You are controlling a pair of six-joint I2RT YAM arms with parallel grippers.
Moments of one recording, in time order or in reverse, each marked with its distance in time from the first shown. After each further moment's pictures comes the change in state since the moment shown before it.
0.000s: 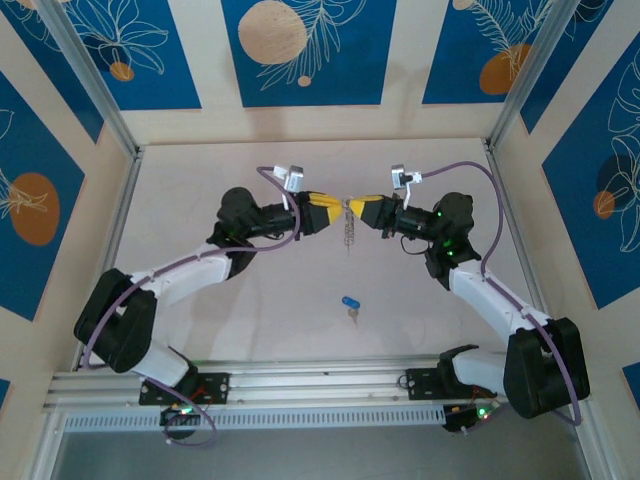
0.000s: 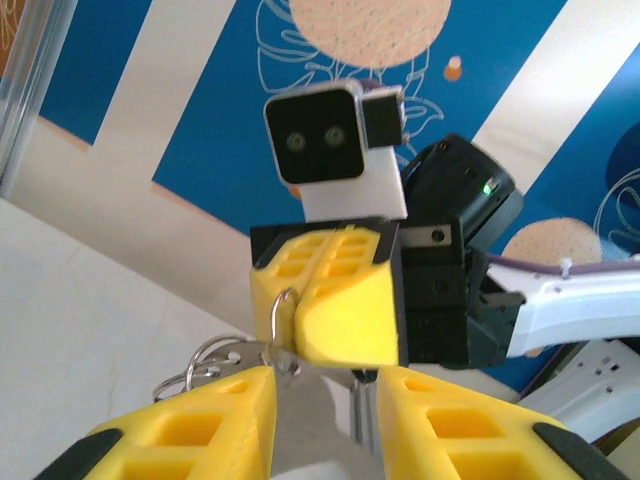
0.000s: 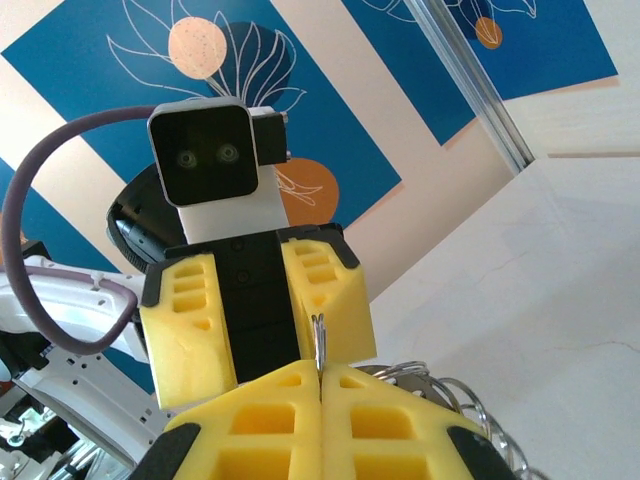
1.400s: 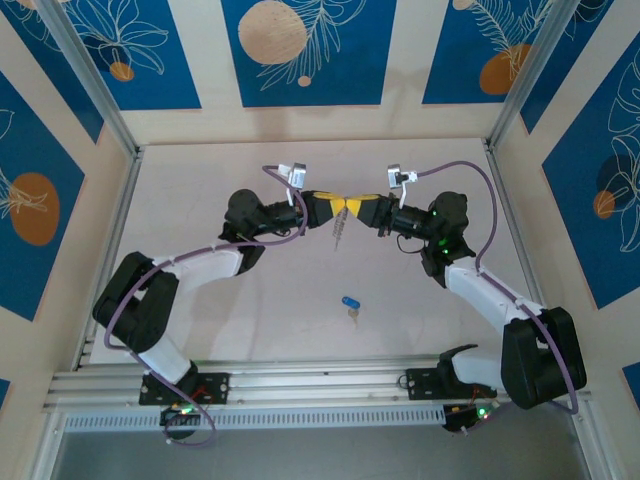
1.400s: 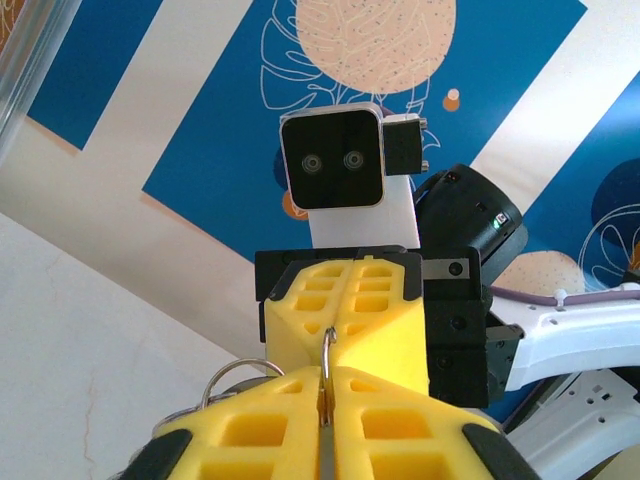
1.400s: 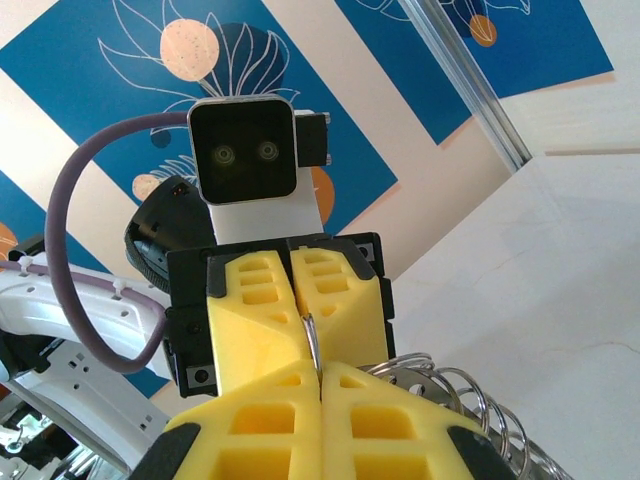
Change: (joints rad) left arm 0.003 0.125 0.017 0.182 -0.002 -0.122; right arm 0.019 0.048 0.000 0.045 0.019 0.008
